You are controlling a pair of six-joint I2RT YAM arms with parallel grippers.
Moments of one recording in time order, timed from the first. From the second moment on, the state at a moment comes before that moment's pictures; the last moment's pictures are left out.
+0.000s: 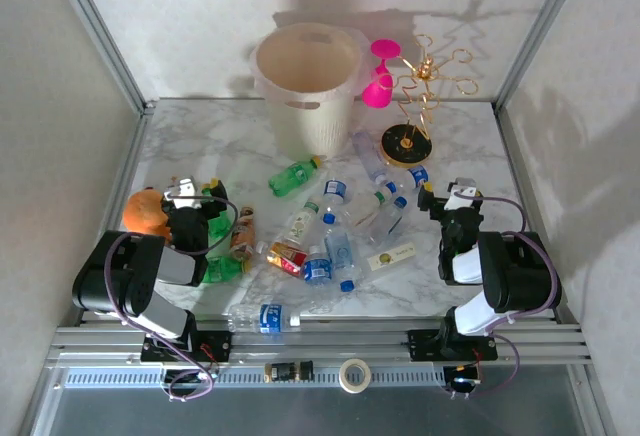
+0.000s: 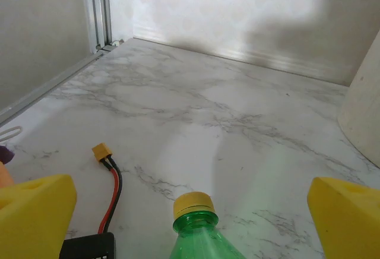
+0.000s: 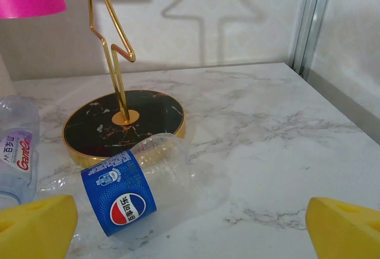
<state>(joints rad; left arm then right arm) -0.08 1.54 0.21 1.21 -0.31 -0.17 0.03 1.55 0.19 1.23 0.10 0.04</state>
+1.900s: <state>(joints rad) -0.24 1.13 0.46 0.69 -0.18 -0.55 0.03 1.07 0.67 0.09 0.06 0.48</state>
